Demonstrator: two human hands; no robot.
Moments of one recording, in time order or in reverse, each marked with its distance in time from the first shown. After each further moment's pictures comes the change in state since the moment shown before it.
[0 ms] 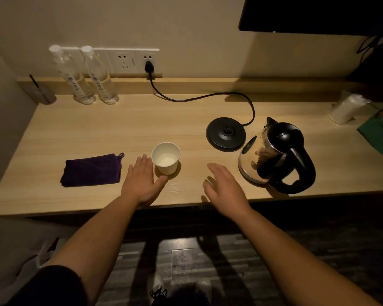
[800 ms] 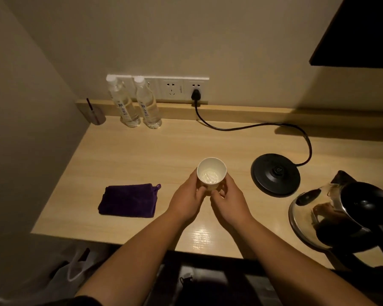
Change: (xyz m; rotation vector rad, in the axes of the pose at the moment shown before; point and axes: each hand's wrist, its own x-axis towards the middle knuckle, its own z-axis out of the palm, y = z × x) left_hand 0.050 0.032 -0.039 -0.619 0.163 -0.018; right_hand 0.135 -0.031 0.067 0.544 -0.047 0.144
